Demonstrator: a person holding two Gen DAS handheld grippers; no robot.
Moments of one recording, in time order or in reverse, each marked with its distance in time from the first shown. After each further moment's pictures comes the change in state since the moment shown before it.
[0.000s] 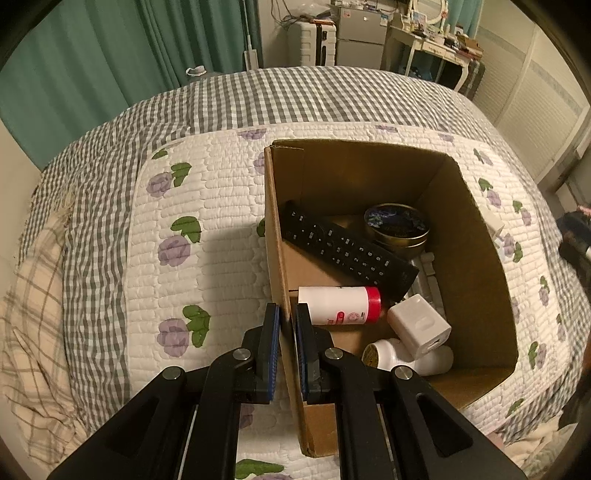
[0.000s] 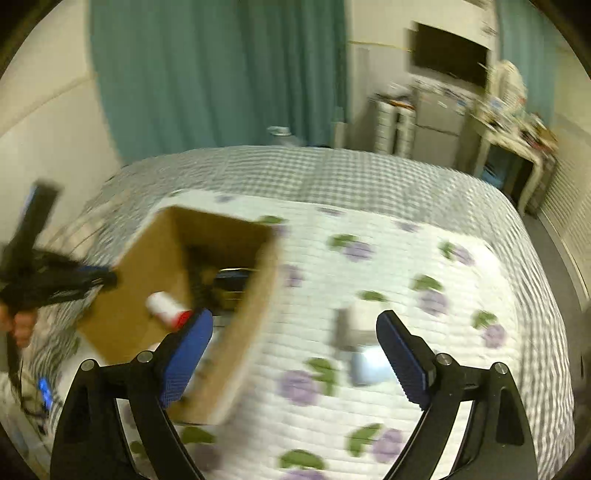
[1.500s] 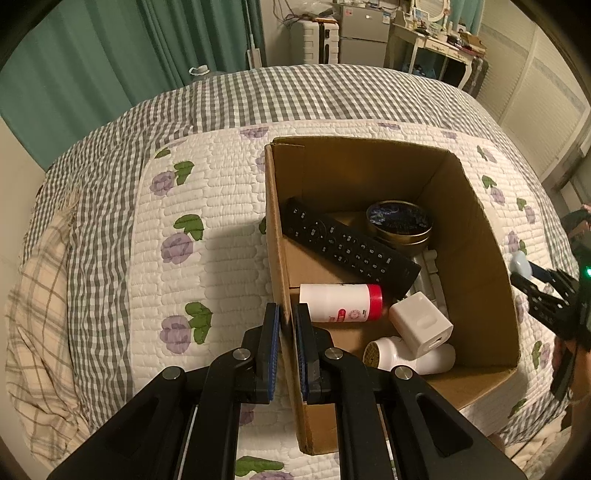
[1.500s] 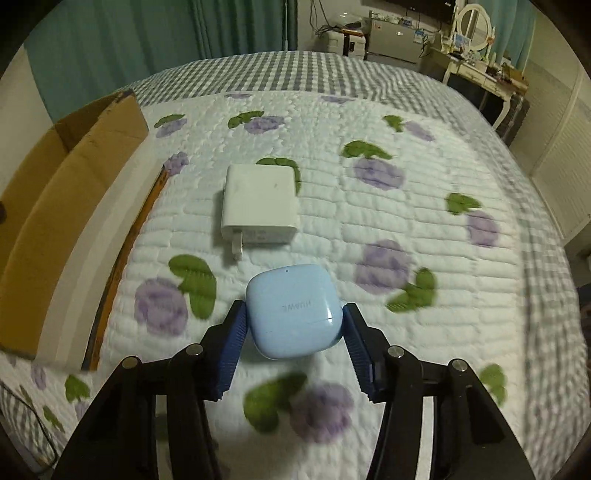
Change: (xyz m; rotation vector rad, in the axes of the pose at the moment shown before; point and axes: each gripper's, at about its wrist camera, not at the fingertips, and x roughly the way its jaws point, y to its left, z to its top) left arm 0.000 0.003 -0.003 -0.014 0.004 0.005; right arm 0.070 -0.066 -0.083 0.052 0.231 -0.148
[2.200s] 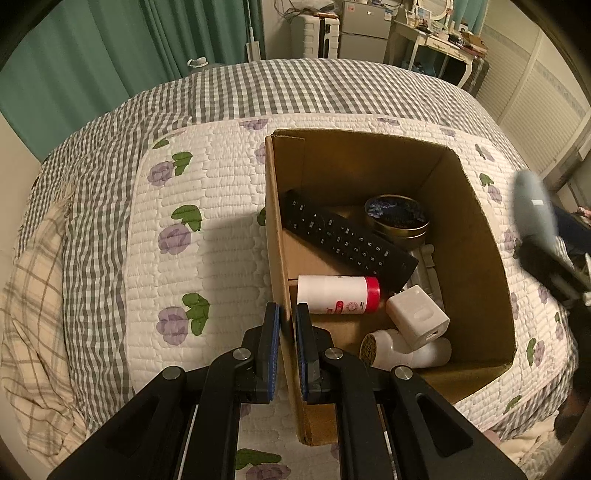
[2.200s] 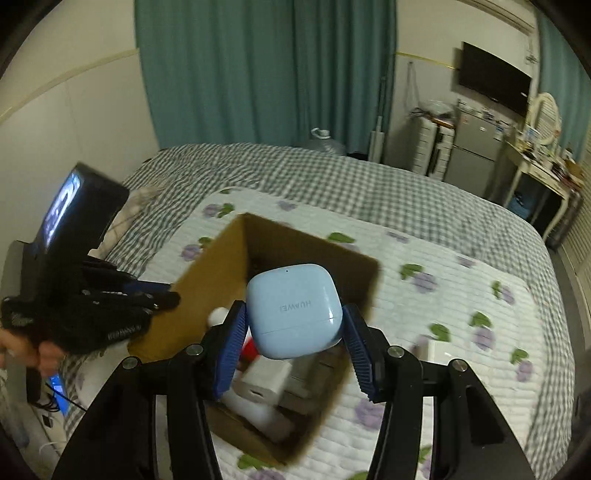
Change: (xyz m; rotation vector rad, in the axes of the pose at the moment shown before) left arm -0.001 0.001 -0.002 -0.002 0.026 -0.018; right arm -0.105 0.176 0.081 -0.247 -0.246 0.222
